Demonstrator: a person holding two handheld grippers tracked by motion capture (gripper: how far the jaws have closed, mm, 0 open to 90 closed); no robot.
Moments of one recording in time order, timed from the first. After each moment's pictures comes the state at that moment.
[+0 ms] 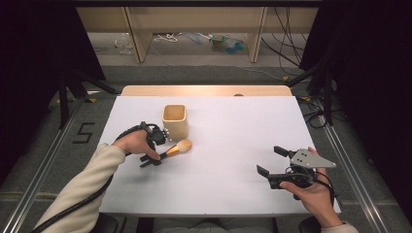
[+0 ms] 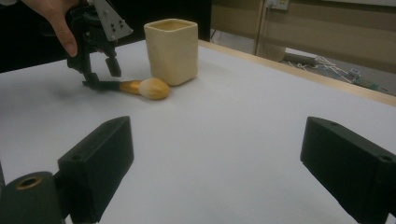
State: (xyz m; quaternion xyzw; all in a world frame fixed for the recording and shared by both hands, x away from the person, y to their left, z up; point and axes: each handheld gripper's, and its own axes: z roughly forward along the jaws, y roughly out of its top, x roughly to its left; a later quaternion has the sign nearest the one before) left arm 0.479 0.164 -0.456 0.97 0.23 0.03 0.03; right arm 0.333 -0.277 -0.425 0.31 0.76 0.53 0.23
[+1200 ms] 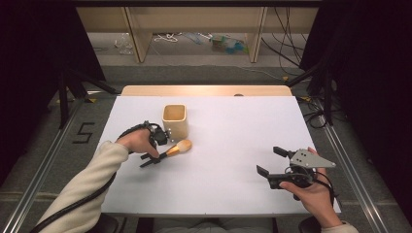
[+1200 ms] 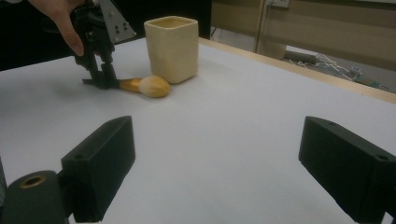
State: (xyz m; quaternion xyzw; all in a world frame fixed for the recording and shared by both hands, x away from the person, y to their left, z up) left arm 0.482 0.157 -0.458 0.97 0.23 0.00 0.01; right arm 0.334 -0.275 -0.426 0.31 0.75 0.54 0.23
